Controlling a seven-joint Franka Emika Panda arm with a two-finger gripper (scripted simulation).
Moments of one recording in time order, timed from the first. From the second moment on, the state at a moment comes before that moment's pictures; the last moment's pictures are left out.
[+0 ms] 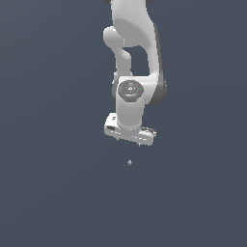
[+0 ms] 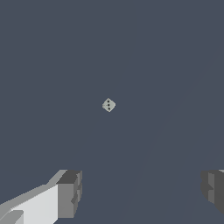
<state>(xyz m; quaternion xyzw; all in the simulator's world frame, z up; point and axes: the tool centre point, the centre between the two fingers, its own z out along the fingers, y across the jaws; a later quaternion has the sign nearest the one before) 0.016 0.022 0.118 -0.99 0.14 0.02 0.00</state>
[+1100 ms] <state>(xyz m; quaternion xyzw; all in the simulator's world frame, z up) 0.065 0.030 0.069 -0.91 0.41 0.00 0.00</state>
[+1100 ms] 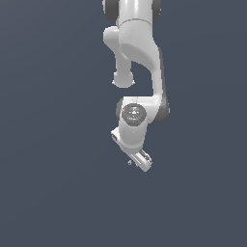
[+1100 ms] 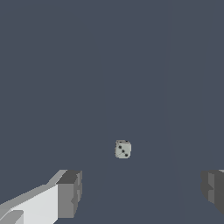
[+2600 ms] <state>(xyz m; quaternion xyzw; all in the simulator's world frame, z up) 0.073 0.032 0.010 -0.89 0.46 0.00 0.00</state>
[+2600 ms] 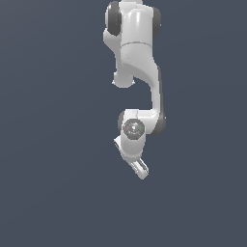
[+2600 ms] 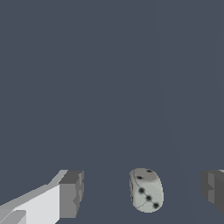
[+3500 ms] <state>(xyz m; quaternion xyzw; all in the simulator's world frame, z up) 0.070 0.034 0.015 -0.89 0.46 0.00 0.00</state>
